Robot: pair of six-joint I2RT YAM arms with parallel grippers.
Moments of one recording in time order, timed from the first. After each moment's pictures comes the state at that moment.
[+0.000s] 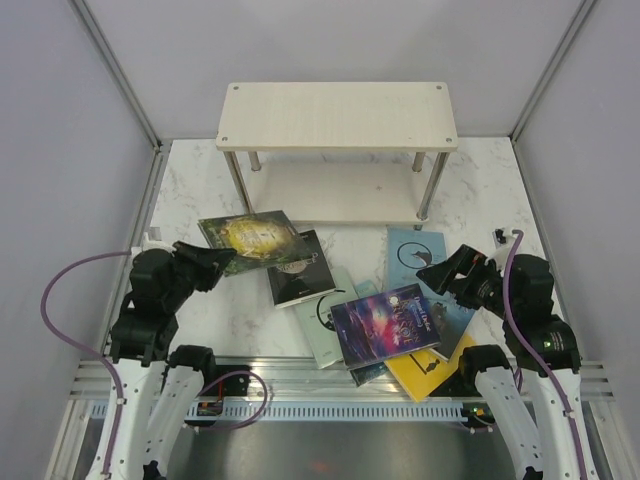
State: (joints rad) left arm -0.10 0.46 0.69 -0.68 0.15 -1.16; right arm 0.09 0.44 0.77 -0.85 -0.41 0.68
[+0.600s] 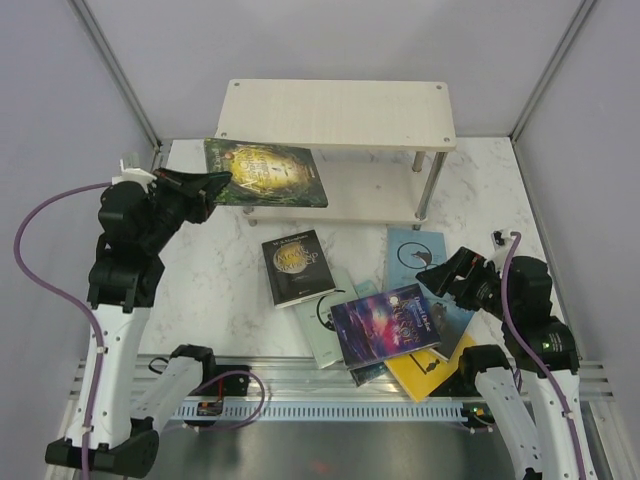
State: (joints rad) left arm -0.11 0.81 1.21 -0.51 0.23 -1.24; right arm 0.09 0.43 0.75 -0.85 -0.41 0.66
